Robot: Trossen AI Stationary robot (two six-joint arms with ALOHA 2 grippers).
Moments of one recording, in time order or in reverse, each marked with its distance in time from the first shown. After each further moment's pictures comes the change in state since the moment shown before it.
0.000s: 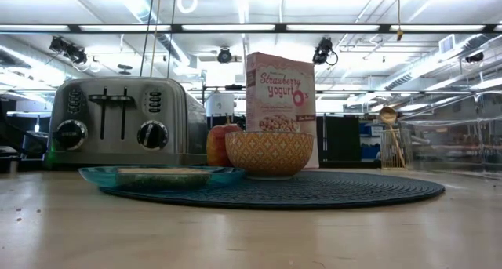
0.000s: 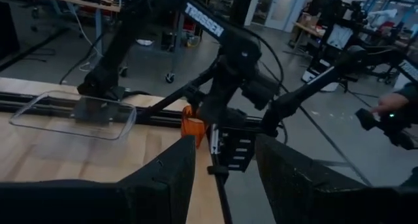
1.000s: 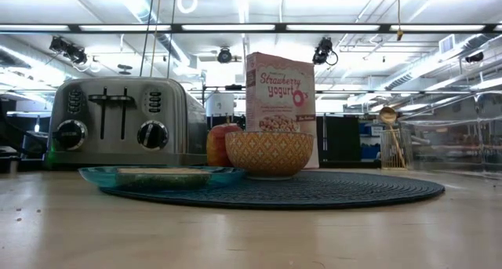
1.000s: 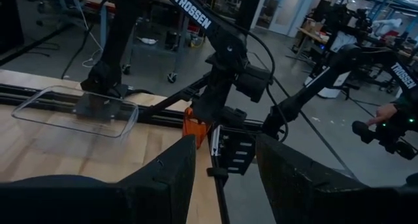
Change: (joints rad) left arm 0.002 0.000 0.000 0.001 -0.012 -0.036; right arm 0.014 -0.178 -0.251 0.288 0.051 0.126
